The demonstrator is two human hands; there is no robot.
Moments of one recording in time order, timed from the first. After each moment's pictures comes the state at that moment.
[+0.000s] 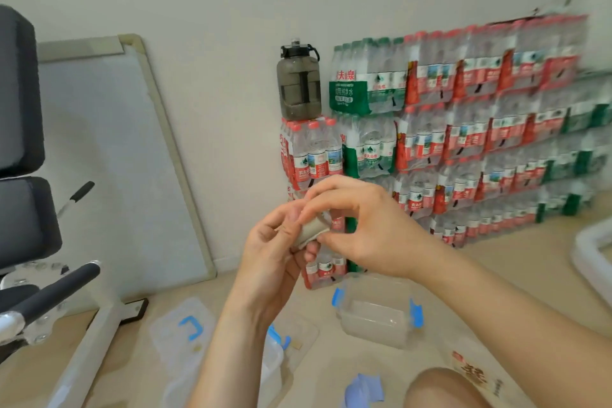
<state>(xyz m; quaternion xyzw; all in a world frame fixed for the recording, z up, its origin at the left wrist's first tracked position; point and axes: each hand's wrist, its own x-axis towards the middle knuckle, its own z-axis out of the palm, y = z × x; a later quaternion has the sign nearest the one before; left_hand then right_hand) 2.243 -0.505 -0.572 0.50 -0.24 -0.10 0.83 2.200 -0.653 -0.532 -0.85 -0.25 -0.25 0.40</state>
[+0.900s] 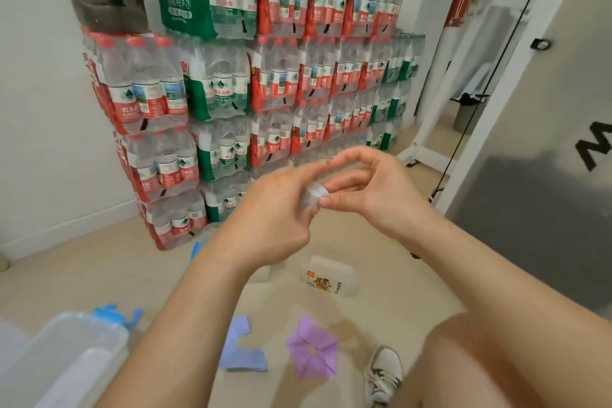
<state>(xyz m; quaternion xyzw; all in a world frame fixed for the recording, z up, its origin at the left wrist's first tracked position) 2.226 -0.650 -0.611 0.76 -0.54 0.03 0.37 2.123 -0.782 -0.593 -0.79 0.19 -0.22 0.53</state>
